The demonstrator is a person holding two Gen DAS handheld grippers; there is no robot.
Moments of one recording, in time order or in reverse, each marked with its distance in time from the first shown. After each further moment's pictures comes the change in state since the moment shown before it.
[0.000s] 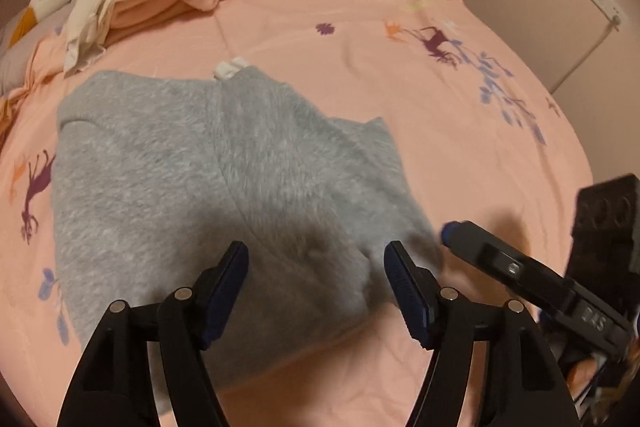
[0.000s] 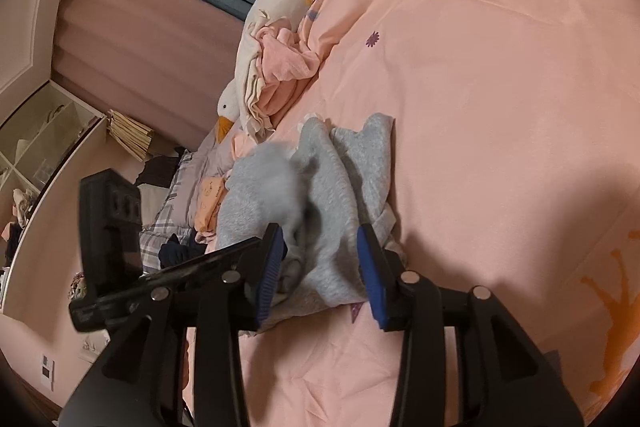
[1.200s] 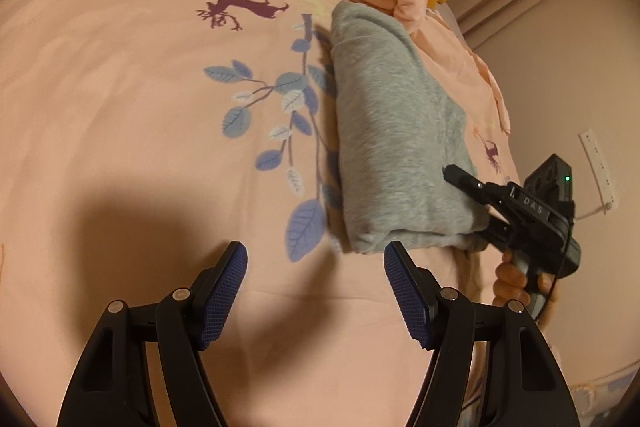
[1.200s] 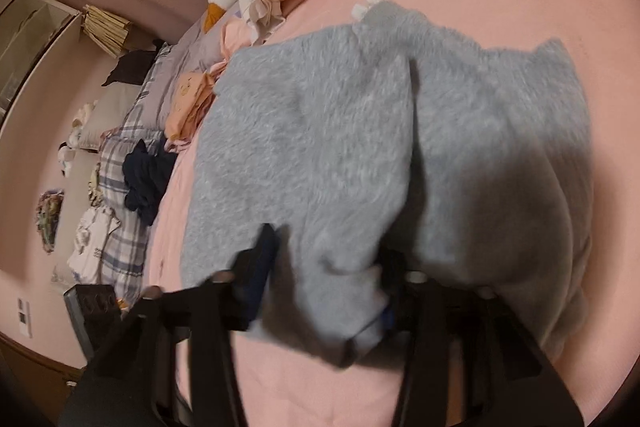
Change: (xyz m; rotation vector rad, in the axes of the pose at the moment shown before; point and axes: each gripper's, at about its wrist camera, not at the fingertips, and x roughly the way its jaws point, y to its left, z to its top) left arm -0.065 0.165 -0.151 -0.587 -0.156 -0.164; right arm 0.128 0.060 0.002 -0.168 0.369 -0.113
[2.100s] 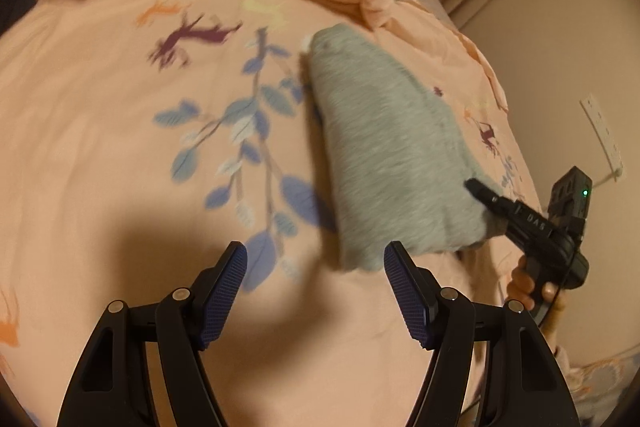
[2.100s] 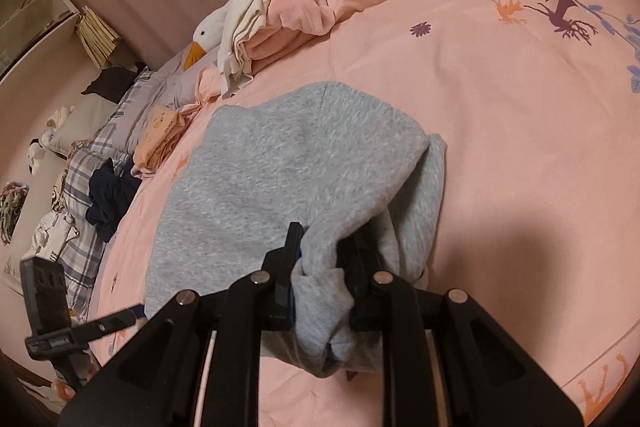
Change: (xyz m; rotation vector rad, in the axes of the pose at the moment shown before) left arm 0.006 -0.054 0.021 0.154 -0.003 0.056; right arm -0.057 -0.023 0.004 -0.100 -0.191 -0.167
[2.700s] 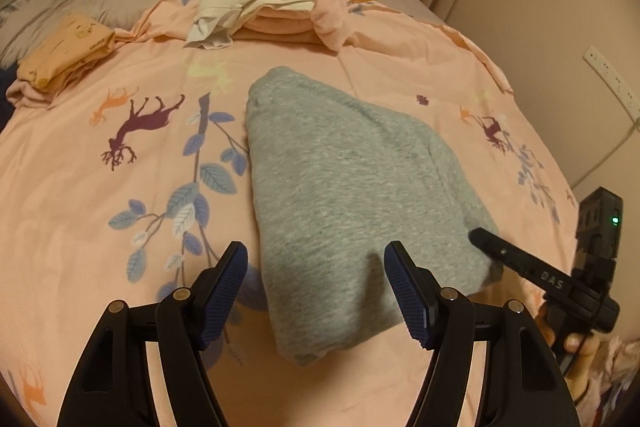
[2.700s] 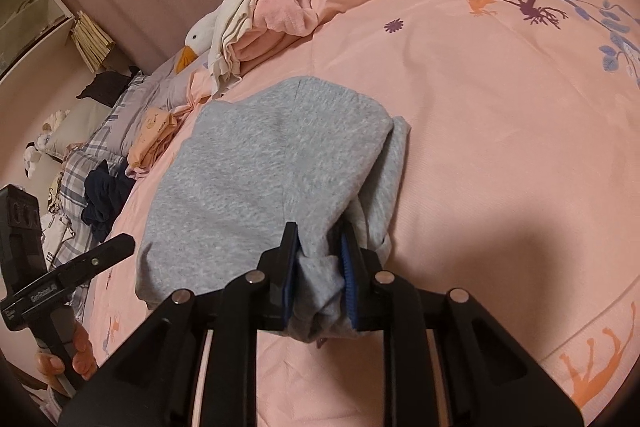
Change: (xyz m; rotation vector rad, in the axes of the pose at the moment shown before) left arm 0.029 -0.062 0.028 0.183 -0.084 0.127; right arm -0.019 -0.015 -0.018 0.011 -0.019 -0.025
